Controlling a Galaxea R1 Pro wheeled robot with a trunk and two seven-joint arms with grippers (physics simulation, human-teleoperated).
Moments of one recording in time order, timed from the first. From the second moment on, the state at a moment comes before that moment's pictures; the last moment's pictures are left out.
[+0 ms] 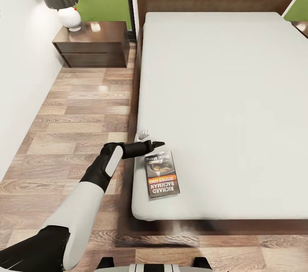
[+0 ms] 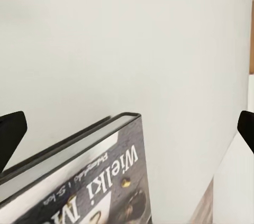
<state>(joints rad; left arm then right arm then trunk) -0.95 -0.17 -0.01 -0.79 0.37 0.77 -0.49 -0.22 -0.24 -0.75 -0.33 0.15 -0.08 1.09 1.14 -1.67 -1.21</state>
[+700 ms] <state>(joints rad) -0.95 -0.17 -0.01 -0.79 0.37 0.77 -0.49 -0.22 -0.24 -0.75 -0.33 0.15 -0.08 1.09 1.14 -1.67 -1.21</state>
